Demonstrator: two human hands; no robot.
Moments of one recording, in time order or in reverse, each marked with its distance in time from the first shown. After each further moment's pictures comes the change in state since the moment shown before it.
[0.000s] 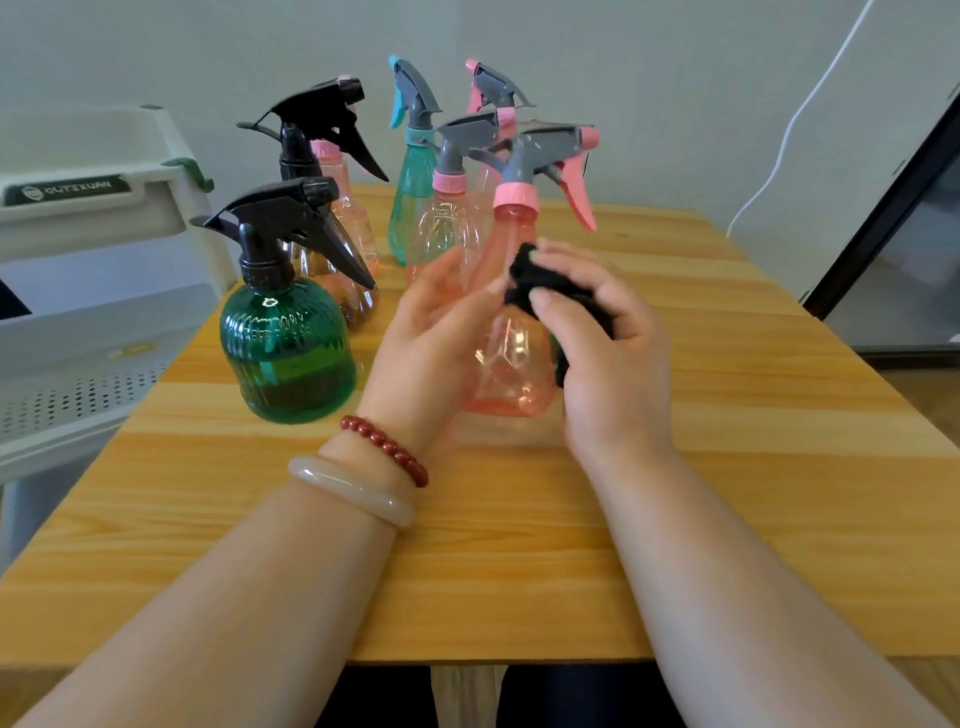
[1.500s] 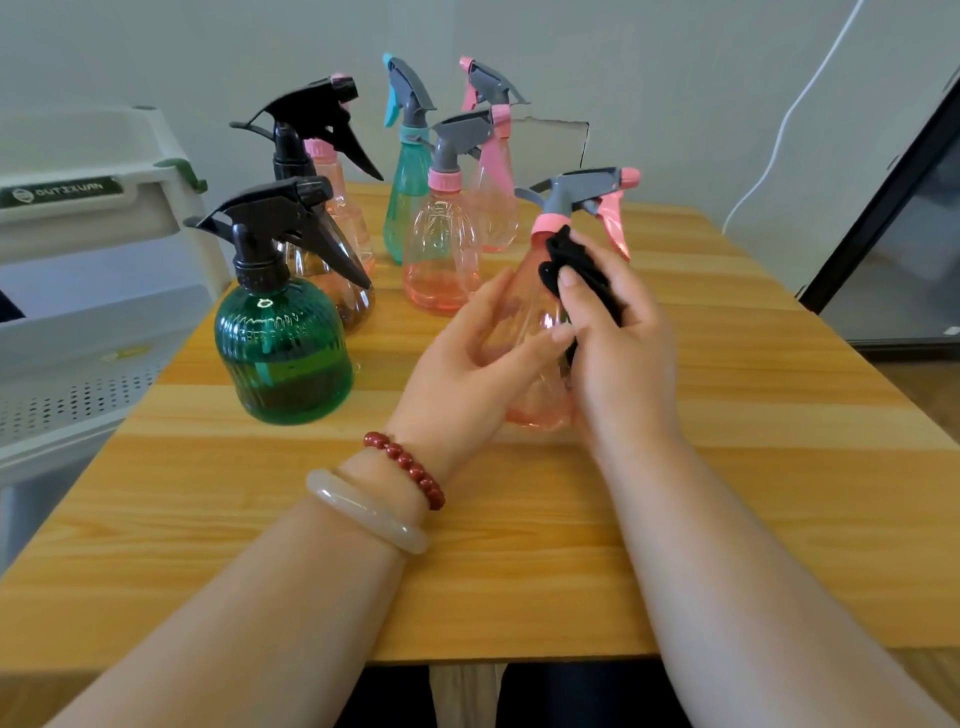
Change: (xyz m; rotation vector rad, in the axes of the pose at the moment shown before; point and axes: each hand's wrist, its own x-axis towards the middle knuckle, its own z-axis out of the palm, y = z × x) left_hand -0.007 -0.010 0.015 0.233 -0.008 0.045; right_hand 0.010 0.008 -0.008 -0.019 0.111 0.159
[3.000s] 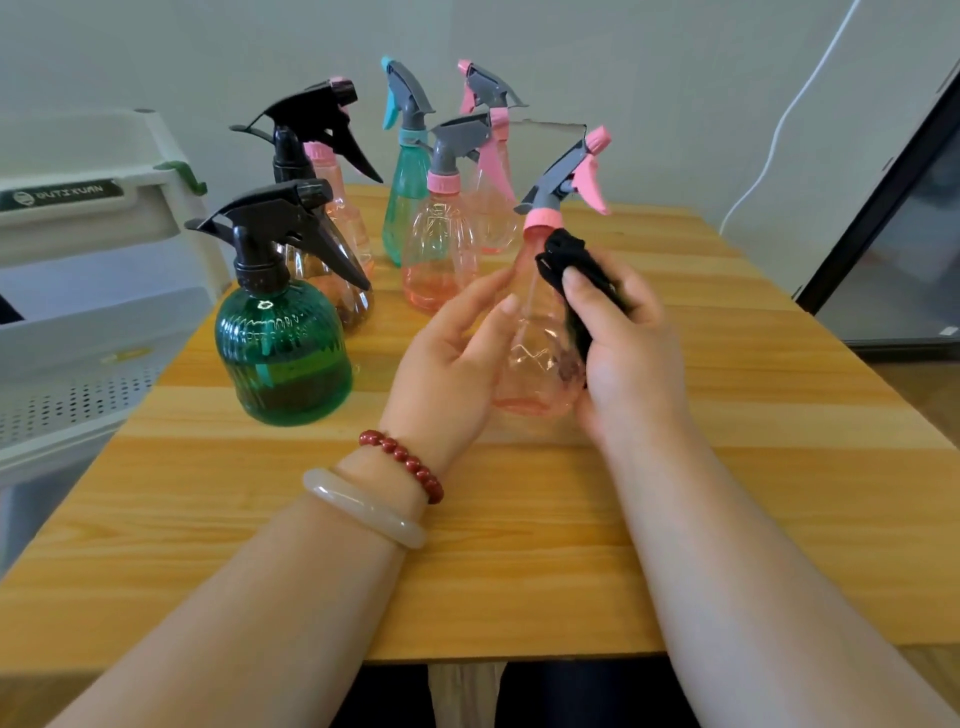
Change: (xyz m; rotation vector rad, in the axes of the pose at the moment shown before) left_hand 0.004 -0.003 -0.005 0.042 0.096 0.083; right_hand 0.004 -0.006 -0.004 0.167 0.022 0.200
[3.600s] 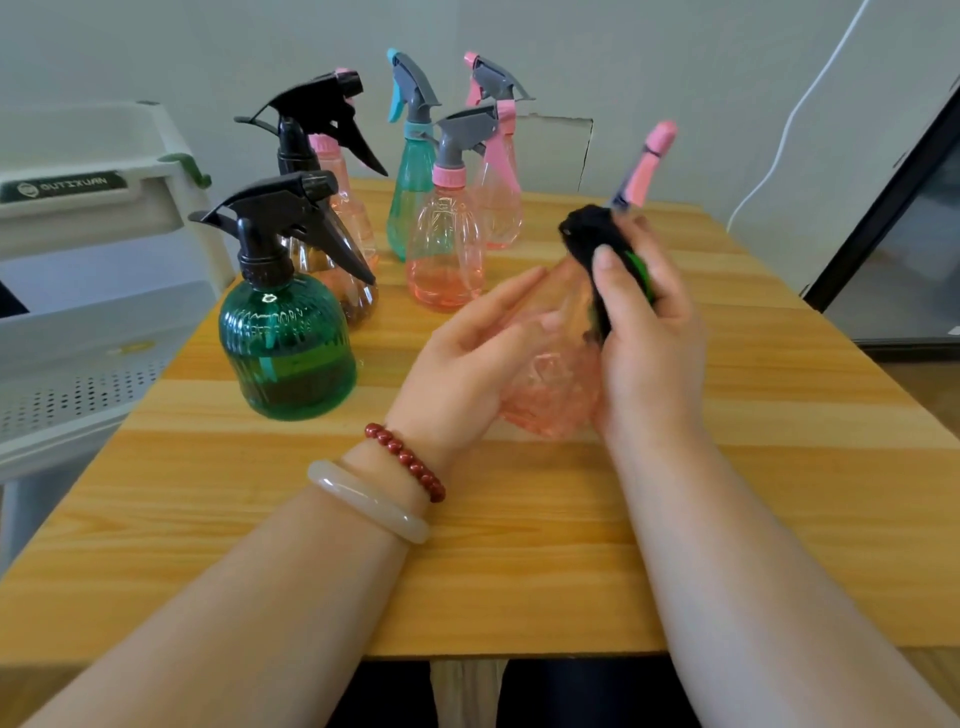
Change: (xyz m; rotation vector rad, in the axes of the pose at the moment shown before) left_hand 0.001 -0.004 0.002 -0.296 -0.136 -0.122; right_hand 0.009 0.009 -0.009 -0.164 0.032 -0.268
